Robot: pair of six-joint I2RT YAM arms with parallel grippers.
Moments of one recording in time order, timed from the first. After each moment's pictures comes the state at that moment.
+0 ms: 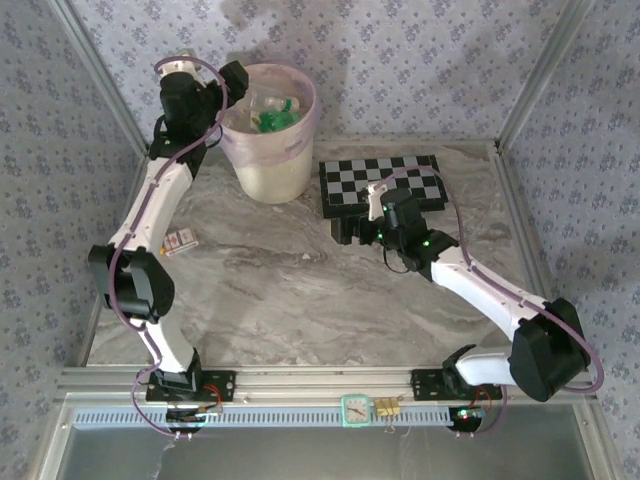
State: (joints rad) left arm -0.18 1.74 1.76 -0.03 0.04 -0.61; right arm 0.57 1.30 0.92 -0.16 -0.13 0.32
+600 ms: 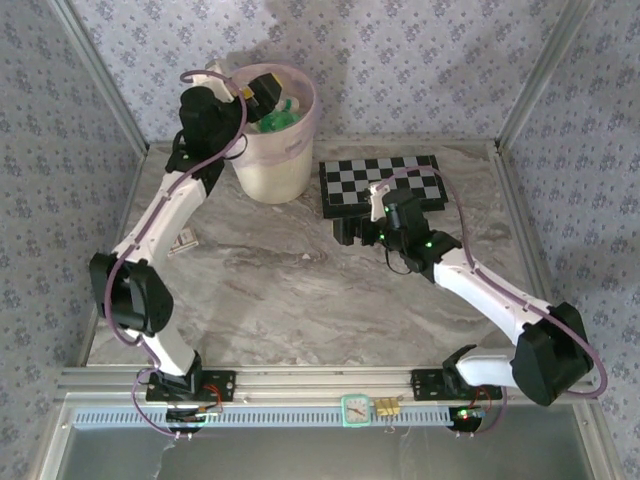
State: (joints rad) left arm -0.29 1.70 1.66 0.09 0.20 -0.71; right arm 0.57 1.26 0.92 -0.19 -0.10 0.32
